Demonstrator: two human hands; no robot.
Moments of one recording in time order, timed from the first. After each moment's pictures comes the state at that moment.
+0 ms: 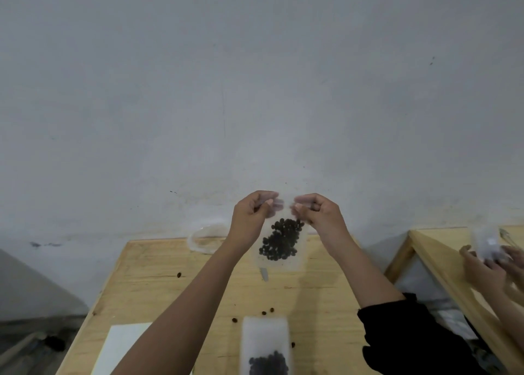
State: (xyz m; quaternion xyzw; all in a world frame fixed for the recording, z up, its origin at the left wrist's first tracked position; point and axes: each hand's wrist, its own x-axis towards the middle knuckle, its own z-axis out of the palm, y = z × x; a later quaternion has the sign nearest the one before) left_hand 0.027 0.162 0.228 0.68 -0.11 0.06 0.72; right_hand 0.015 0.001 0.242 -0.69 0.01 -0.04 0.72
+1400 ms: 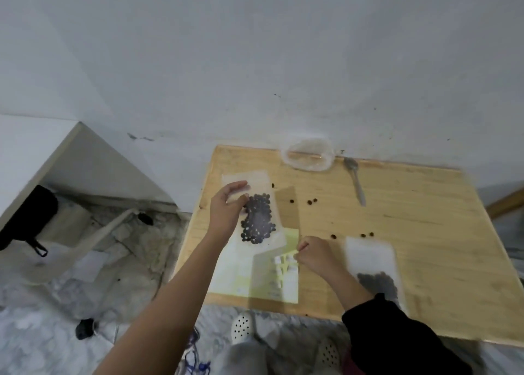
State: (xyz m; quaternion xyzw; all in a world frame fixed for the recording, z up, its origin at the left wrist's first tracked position) left_hand -0.060 0.429 0.080 0.70 0.20 0.04 0.69; right_hand -0.072 0.223 0.025 -0.89 0.09 0.30 0.34
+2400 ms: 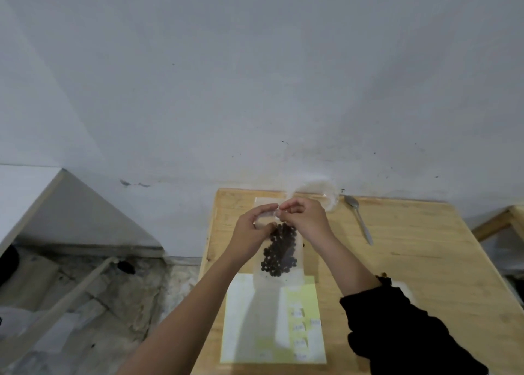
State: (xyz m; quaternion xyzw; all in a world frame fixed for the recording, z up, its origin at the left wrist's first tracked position) left_hand 0.001 0.458 0.103 0.73 0.00 -0.05 0.68; right_hand 0.025 0.318 0.143 -0.82 0.07 0.08 0.56
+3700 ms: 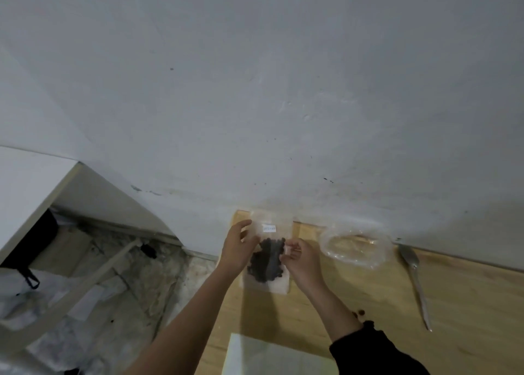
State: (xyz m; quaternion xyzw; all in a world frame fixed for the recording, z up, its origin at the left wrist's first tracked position) left_hand 0.117 0.505 0.020 0.78 0.24 -0.06 0.58; right_hand 0.128 0.359 0.028 -0.85 0.11 0.19 0.47
